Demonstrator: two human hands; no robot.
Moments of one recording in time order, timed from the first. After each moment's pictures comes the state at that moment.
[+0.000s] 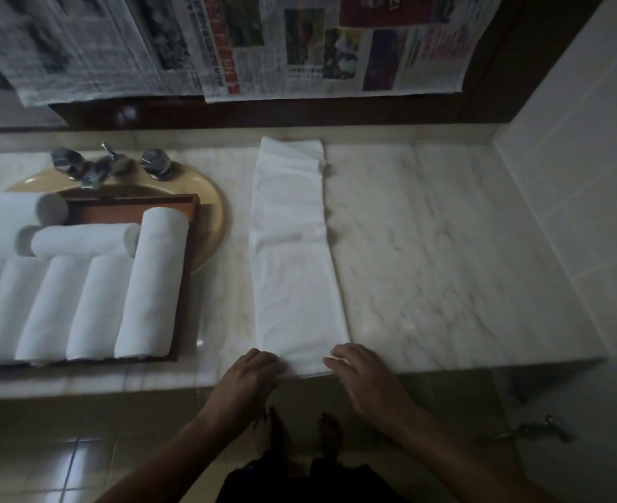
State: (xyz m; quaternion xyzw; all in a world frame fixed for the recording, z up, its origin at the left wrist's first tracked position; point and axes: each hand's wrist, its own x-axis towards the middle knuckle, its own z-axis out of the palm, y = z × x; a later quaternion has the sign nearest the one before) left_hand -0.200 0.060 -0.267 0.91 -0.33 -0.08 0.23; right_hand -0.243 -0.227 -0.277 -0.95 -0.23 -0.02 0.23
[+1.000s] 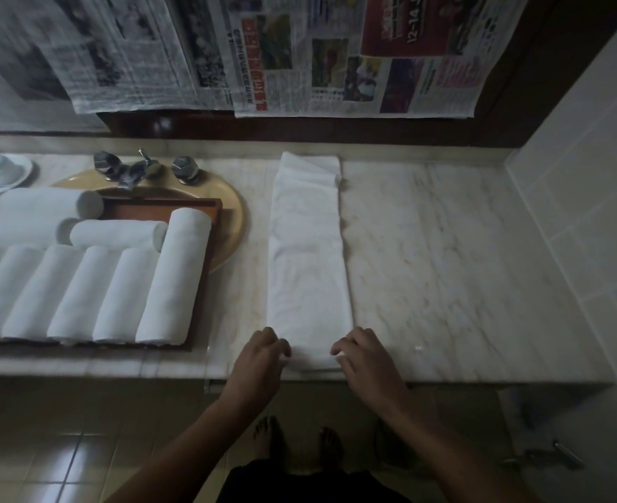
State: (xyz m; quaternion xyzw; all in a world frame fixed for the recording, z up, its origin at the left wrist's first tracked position) left_hand -0.198 0.032 -0.237 0.95 -0.17 -0.06 0.24; right_hand -0.216 -0.213 -0.250 -0.96 -0.11 0.01 0.27
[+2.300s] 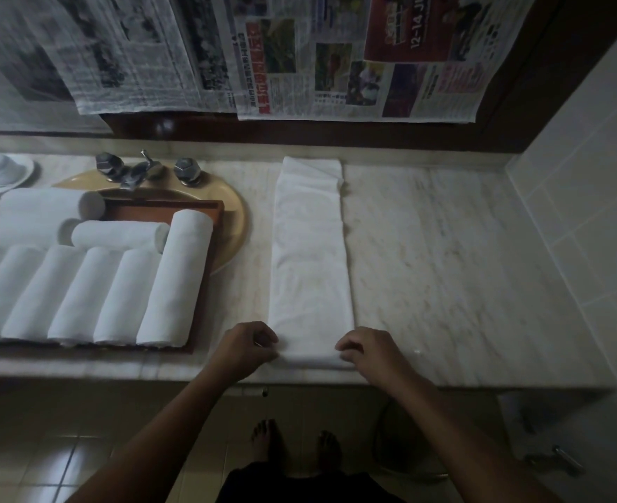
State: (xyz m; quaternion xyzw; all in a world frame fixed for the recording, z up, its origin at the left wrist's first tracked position) left_hand -0.150 0.061 -0.219 0.92 -0.03 -0.22 0.34; right_hand -0.183 -0.225 -0.238 -0.93 -0.01 0.14 0.35
